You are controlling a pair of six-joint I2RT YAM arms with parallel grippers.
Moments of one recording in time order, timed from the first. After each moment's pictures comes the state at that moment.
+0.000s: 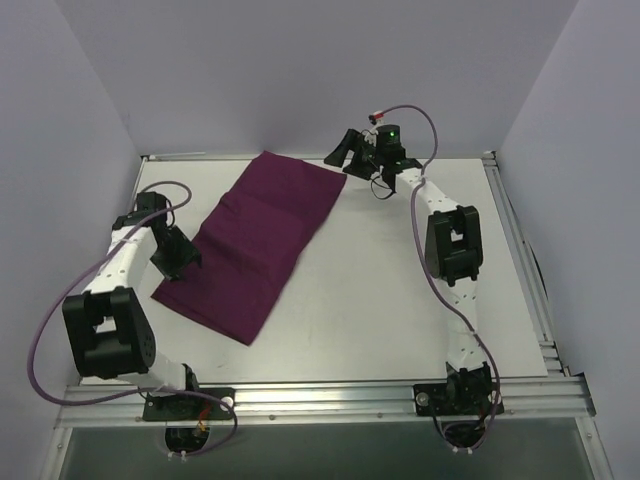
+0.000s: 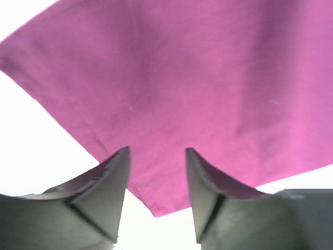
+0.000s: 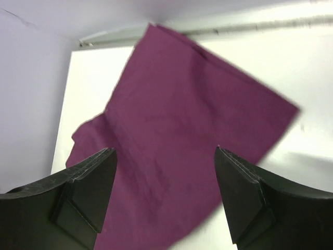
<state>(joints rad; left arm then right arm) 0.12 1.58 1.13 -0.88 0.03 -0.62 0.27 2.41 2.06 -0.05 -0.45 0.64</state>
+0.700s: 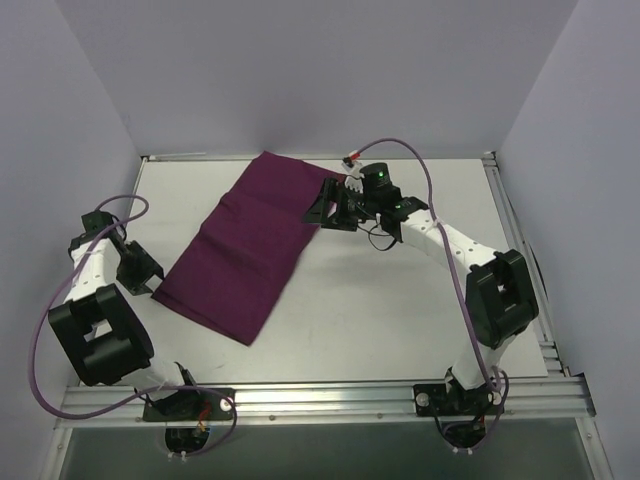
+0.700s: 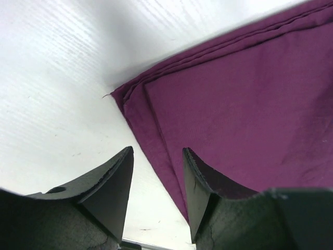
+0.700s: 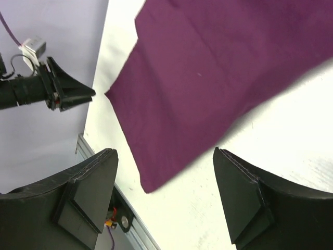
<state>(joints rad) 0.45 1.52 1.09 -0.84 0.07 -0.39 0.50 1.72 1.32 -0.14 -0.49 0.67</state>
